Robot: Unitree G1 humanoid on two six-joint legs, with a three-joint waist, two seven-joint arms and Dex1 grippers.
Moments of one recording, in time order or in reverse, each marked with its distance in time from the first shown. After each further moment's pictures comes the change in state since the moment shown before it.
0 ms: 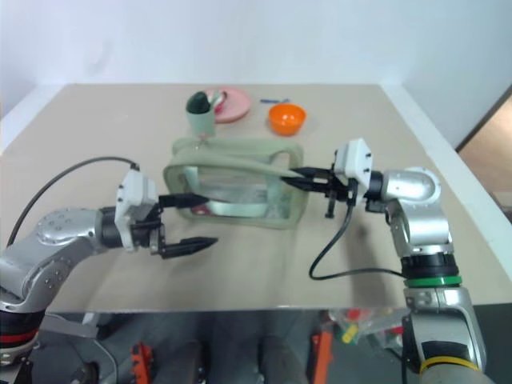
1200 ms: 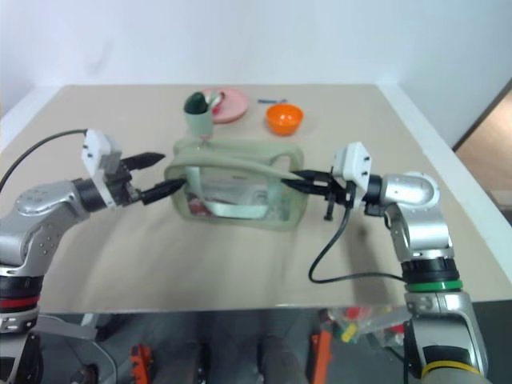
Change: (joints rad) left arm -0.142 -0.032 0.115 0.354 0.094 -0.092 0.109; right arm 0.033 0.006 0.004 -0.026 -0.019 0.017 -0.063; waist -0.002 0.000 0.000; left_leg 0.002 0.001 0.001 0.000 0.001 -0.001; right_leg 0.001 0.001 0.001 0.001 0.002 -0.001
